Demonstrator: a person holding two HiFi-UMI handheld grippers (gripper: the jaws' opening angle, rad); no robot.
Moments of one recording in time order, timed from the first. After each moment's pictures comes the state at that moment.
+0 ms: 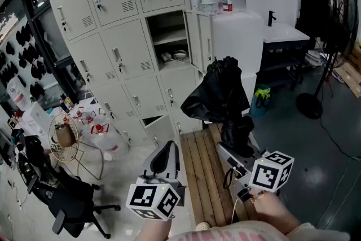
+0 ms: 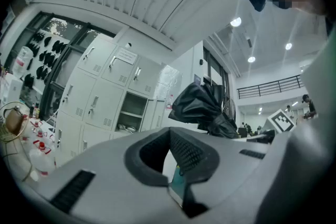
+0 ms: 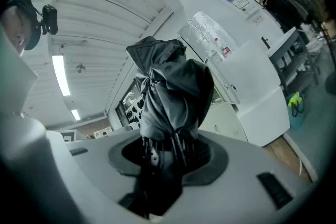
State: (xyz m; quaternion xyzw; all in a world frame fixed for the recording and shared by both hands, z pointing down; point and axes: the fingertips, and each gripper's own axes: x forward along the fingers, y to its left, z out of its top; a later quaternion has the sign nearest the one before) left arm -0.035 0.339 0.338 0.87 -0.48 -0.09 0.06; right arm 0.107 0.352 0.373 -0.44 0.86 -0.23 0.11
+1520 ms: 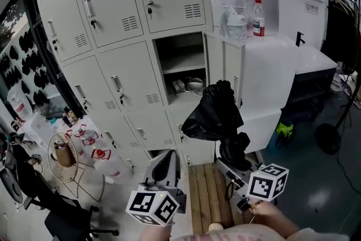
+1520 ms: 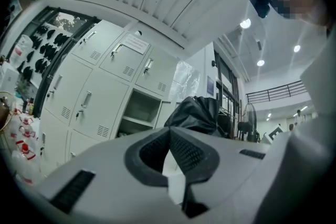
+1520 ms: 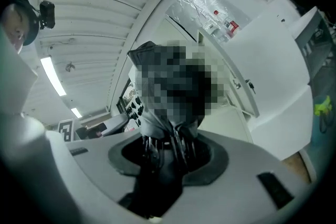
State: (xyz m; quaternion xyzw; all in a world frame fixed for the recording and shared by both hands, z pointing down) left arm -0.022 0.073 0.328 0.85 -0.50 -0.13 0.08; right arm 0.120 0.077 0.394 -0.40 0.88 -0.26 0.08
